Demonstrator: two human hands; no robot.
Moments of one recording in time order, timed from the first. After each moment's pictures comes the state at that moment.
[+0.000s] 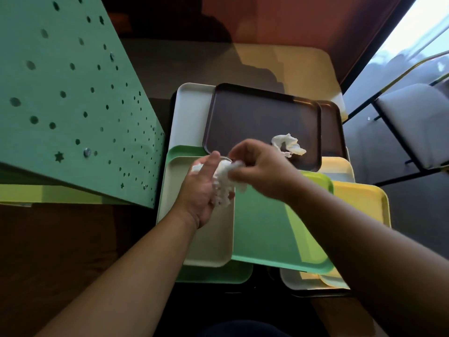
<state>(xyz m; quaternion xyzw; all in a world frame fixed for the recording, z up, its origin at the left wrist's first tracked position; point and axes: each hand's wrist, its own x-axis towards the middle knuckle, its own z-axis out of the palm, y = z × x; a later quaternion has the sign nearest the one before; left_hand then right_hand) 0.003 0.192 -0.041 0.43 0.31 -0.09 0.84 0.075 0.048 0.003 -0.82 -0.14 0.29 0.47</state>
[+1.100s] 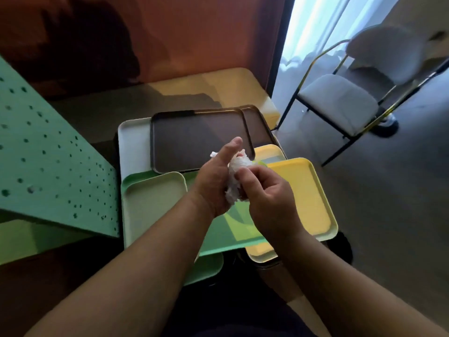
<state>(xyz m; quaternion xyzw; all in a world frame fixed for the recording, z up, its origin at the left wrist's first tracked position) 0.015 0.081 0.047 0.37 0.17 -0.33 0.85 -0.045 -0.027 0.054 -0.74 0.03 -0.02 0.67</state>
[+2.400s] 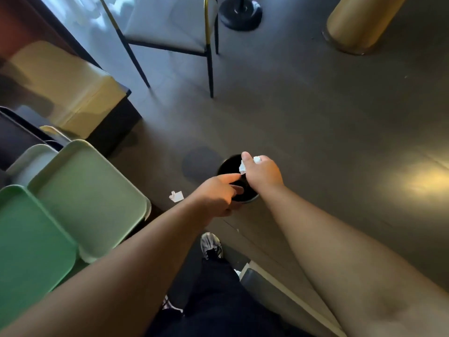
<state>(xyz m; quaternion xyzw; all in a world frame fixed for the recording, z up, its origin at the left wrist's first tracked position) -0.120 -0.336 -0.063 0.71 -0.05 -0.59 0.38 -0.173 -0.467 -0.130 -0.68 0.55 0.06 0.48</state>
